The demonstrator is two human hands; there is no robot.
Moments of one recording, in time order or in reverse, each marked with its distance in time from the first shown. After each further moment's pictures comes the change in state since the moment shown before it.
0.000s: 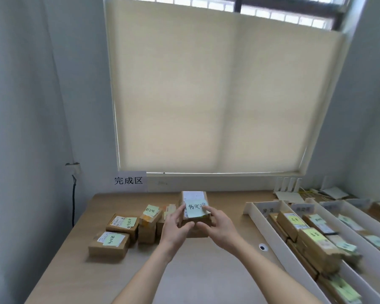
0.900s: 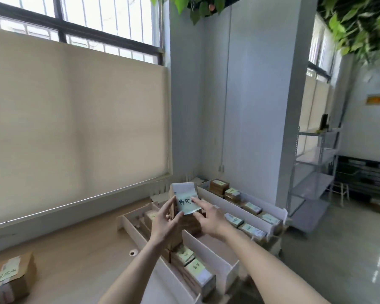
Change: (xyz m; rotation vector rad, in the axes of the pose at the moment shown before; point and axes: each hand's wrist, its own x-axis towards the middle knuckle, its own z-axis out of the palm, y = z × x) left_hand -0.187 0.179 0.439 -0.074 -0.448 0.362; right_hand -0.319 0.160 -0.408 -0.172 0.409 0.261
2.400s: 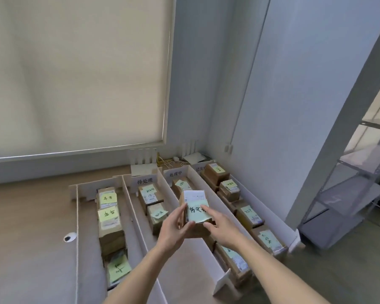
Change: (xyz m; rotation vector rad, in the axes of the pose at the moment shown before) left_hand 0.261 -0.199 0.372 0.095 0.006 -0.172; right_hand 0.280 0.418 -0.091 -0.071 -0.368 0.130
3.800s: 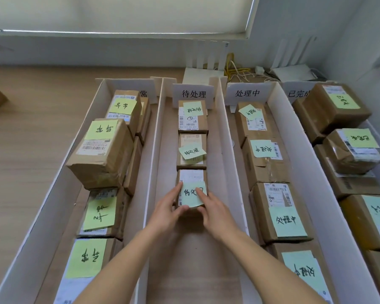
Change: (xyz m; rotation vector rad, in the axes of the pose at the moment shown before) left_hand 0.079 -0.326 0.073 0.141 0.196 -0.598; right_hand 0.273 0.211 0.280 -0.130 -0.478 -0.314
